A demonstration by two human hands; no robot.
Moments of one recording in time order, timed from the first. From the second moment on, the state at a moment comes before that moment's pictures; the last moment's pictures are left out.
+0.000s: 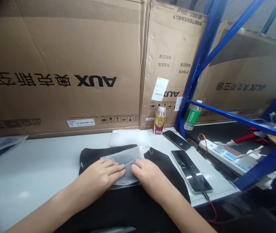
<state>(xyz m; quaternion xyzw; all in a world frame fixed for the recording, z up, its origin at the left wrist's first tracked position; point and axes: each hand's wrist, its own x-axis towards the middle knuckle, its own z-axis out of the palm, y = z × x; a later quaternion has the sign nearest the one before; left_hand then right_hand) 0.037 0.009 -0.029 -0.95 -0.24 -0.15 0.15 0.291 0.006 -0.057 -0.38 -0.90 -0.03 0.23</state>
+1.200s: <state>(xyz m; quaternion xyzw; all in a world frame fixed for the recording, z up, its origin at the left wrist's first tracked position) 0.017 0.039 -0.021 -0.96 -0.13 -0.24 -0.08 0.290 -0.024 -0.022 -0.35 -0.88 -0.05 0.31</state>
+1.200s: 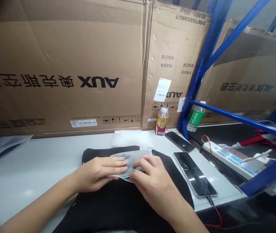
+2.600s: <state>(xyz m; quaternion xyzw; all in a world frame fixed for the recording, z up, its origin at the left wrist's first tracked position) 0.084 0.015 -0.047 -0.95 -0.25 -0.14 0.10 0.321 -0.013 -0.044 -0.59 -0.63 0.39 0.34</state>
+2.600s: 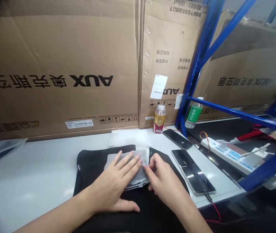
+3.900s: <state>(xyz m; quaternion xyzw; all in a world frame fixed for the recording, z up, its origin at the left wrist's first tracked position) -0.019 0.089 0.016 -0.94 -0.35 -0.06 0.04 0.361 -0.029 -0.004 -0.47 -0.84 0.19 0.20</state>
